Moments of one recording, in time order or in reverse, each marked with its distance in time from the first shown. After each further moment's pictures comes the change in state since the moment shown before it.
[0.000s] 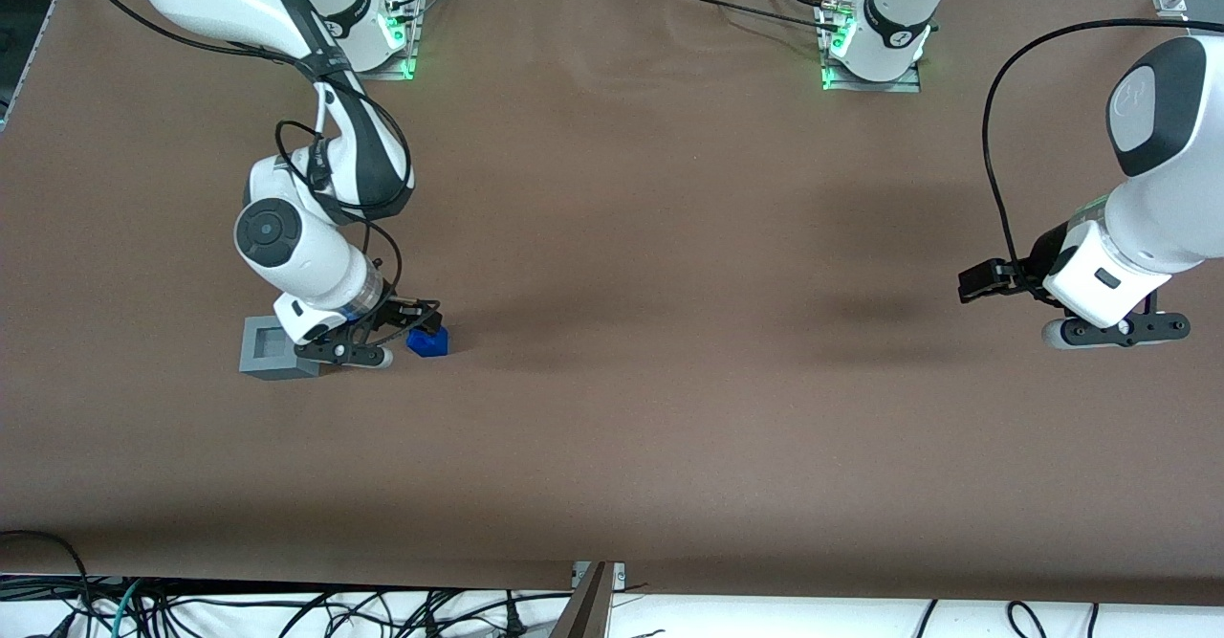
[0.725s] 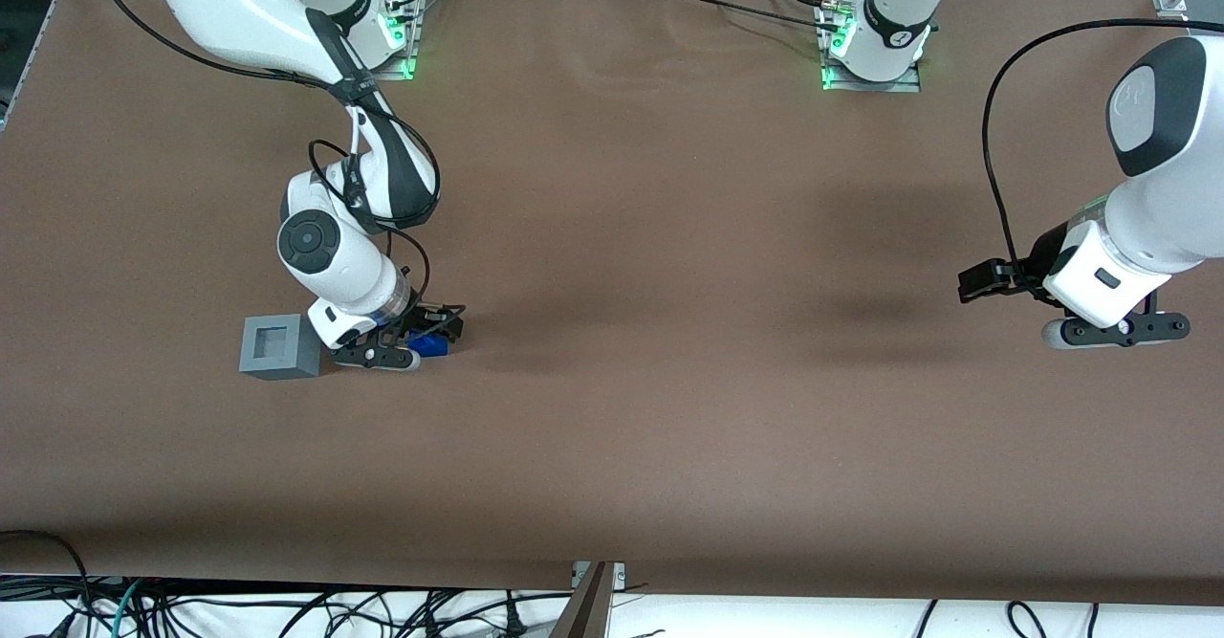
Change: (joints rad) arm 0.022 0.065 0.000 -0.008 0.000 0.085 0.009
